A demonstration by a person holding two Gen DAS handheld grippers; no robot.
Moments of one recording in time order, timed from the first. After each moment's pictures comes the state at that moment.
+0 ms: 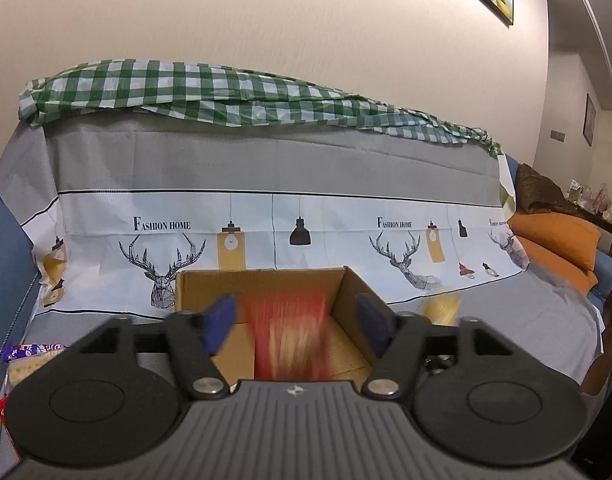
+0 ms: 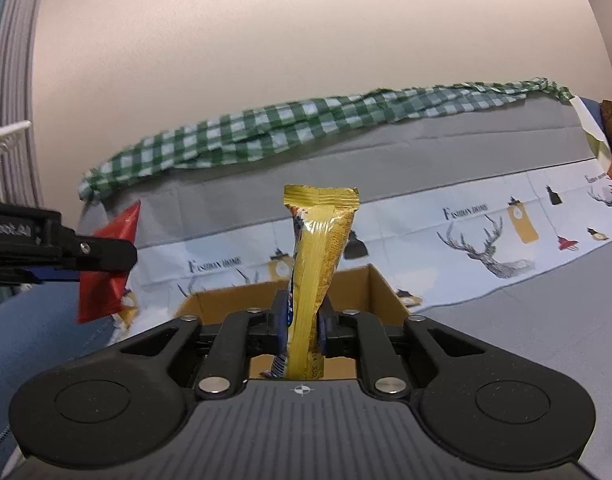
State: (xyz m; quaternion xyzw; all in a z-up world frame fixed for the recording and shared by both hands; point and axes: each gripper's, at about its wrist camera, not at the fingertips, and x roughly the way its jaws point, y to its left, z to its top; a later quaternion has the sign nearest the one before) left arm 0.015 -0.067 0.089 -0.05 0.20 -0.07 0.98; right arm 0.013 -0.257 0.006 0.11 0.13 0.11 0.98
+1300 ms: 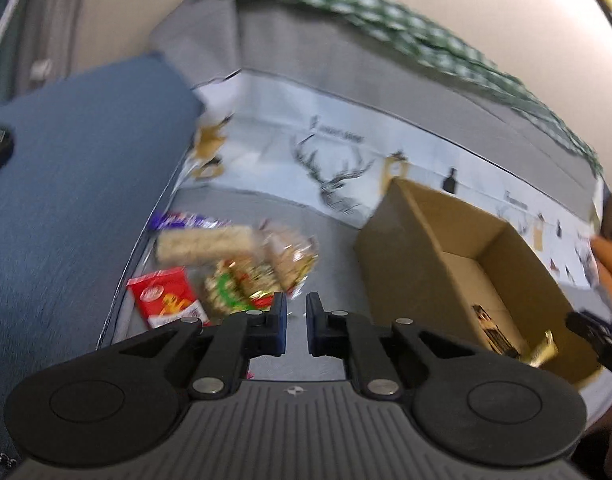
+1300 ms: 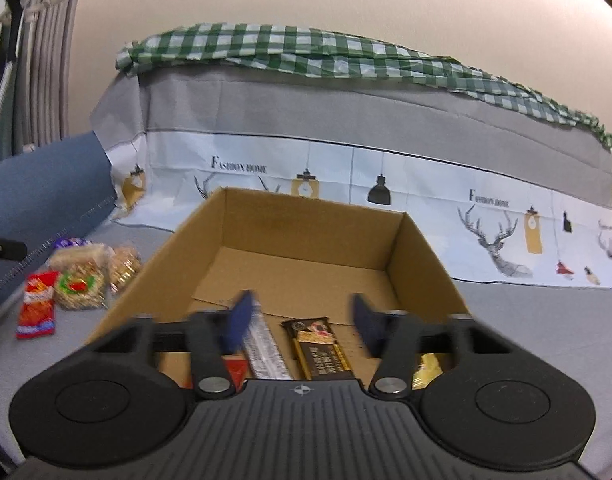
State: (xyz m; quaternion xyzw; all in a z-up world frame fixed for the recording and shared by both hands) left arm -0.023 0.149 -0.006 -0.17 0.31 0.06 0.93; right arm -0.003 -0.185 0.000 -0.04 0.21 0.14 0.97
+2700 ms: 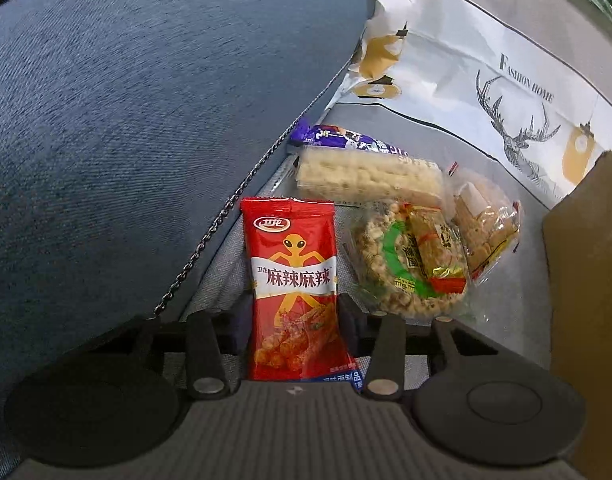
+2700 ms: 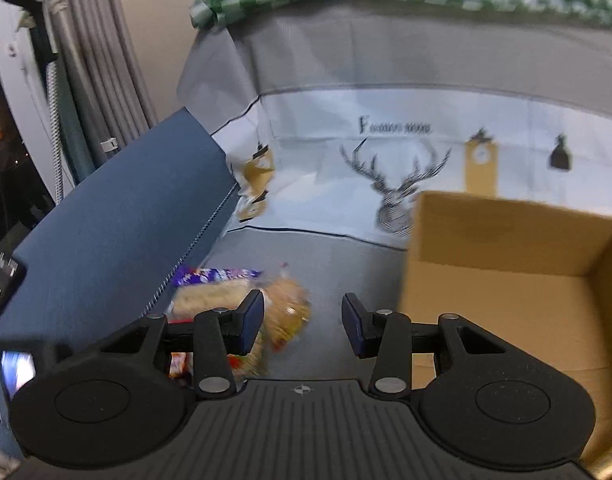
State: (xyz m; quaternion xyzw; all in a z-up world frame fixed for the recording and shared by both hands) left arm 0.039 0.188 -0.082 -0.19 0.41 0.27 0.85; right arm 0.128 0.004 0.019 0.01 0.36 0.29 0.89
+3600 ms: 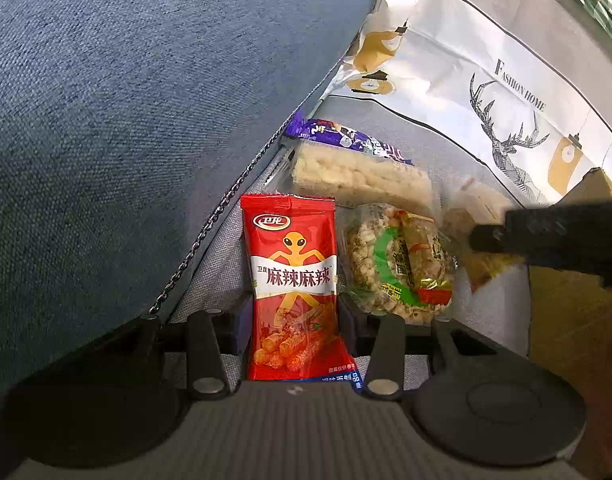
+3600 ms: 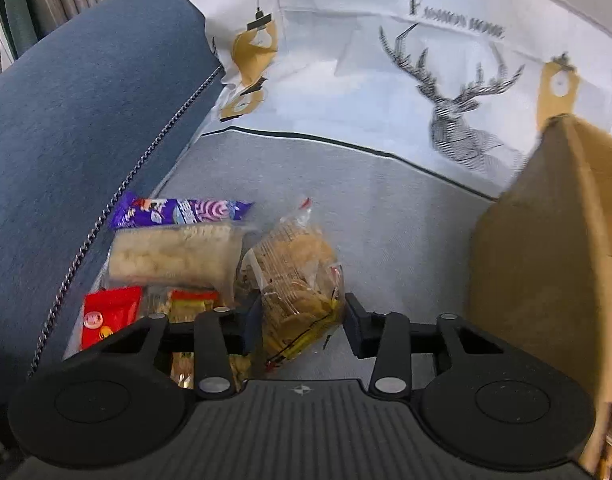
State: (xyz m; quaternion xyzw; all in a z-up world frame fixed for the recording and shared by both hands) left arm 0.038 0.197 -0.081 -0.23 0.42 0.25 0.84; right arm 0.182 0.086 -0.061 -0.10 0.46 0.26 0.85
